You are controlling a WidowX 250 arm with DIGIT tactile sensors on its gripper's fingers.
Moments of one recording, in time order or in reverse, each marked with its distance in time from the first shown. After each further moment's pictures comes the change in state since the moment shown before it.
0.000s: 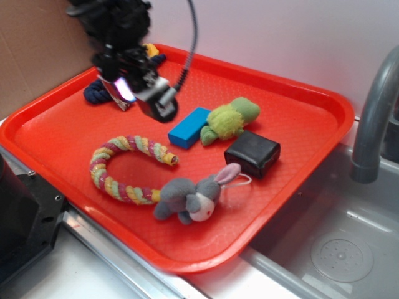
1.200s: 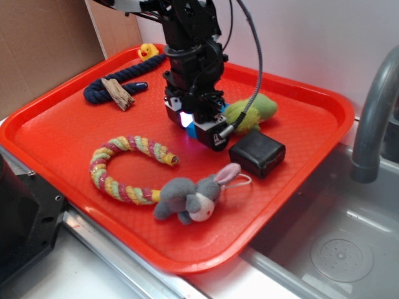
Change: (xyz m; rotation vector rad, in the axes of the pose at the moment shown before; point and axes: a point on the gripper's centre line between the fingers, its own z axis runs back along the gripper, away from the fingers) arm 0.035 0.010 -0.051 0.138 0.144 -0.038
